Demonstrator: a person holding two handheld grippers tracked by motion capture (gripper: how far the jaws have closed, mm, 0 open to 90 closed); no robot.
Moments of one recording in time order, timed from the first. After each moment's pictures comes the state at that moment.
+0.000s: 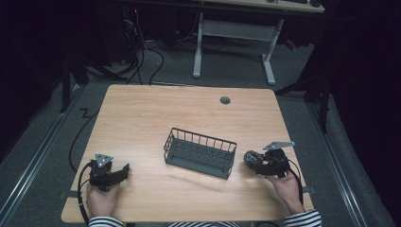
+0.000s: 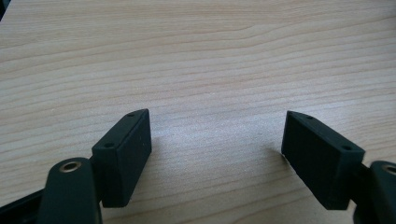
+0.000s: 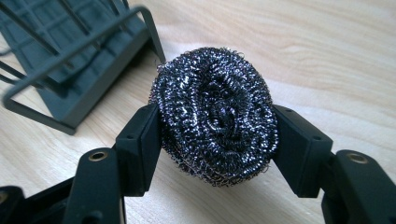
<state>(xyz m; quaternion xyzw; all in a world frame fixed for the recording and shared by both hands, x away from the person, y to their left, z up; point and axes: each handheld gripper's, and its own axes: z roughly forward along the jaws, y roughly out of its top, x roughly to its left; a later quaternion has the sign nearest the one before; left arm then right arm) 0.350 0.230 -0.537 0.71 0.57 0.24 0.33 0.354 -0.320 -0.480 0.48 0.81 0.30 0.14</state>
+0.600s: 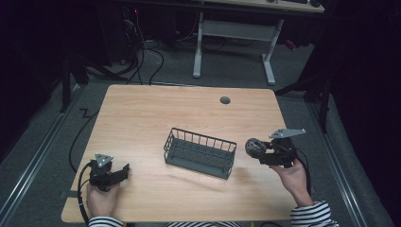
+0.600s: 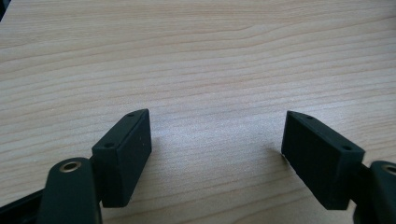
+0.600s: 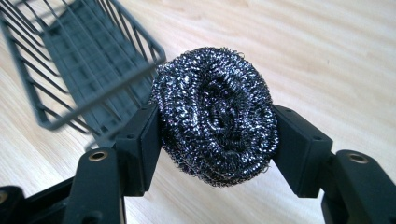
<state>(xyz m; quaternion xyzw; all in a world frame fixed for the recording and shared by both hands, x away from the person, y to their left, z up) 0.350 0.230 -0.537 0.71 0.57 0.24 0.33 0.359 -0.317 -0.418 0.45 0.81 0.34 0.16</state>
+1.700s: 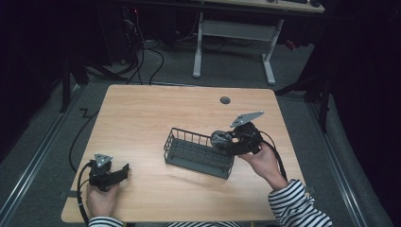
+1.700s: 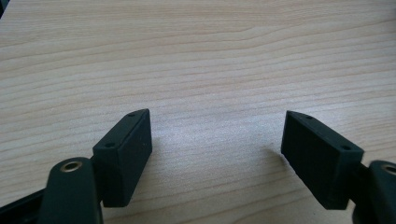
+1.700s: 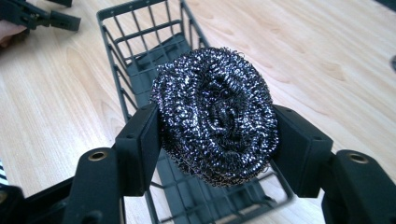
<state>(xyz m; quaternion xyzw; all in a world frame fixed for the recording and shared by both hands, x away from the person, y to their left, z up) 0.350 0.232 -0.537 0.71 0.57 0.23 0.34 0.390 -0.213 -0.385 0.33 0.87 0.34 0.11</state>
